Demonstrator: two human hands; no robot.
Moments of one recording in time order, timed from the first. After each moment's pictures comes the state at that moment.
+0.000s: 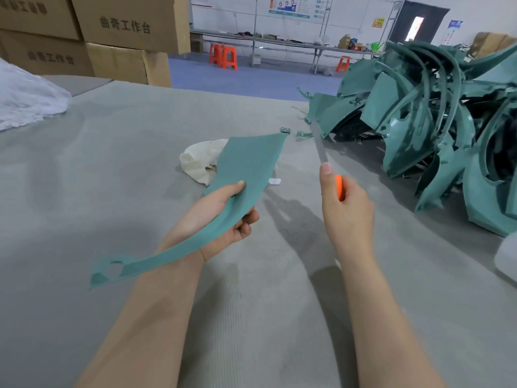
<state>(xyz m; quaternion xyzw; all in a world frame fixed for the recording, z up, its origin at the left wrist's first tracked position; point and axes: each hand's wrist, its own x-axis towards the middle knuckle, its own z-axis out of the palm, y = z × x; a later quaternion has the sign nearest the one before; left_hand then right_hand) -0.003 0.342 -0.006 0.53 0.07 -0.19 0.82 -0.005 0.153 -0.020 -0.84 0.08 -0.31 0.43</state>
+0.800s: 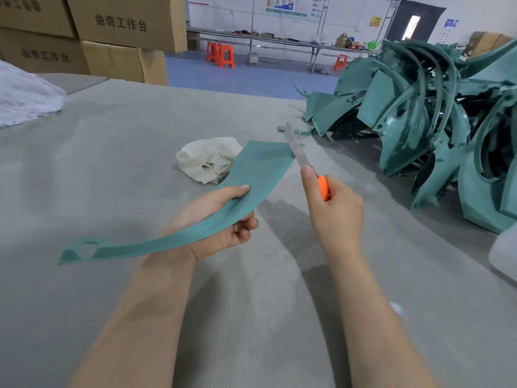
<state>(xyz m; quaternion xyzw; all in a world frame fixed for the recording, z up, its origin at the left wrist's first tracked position) -0.009 0.344 -0.002 0.54 0.05 -0.24 0.81 -0.006 0.164 -0.021 -0.87 0.05 -0.32 0.38</state>
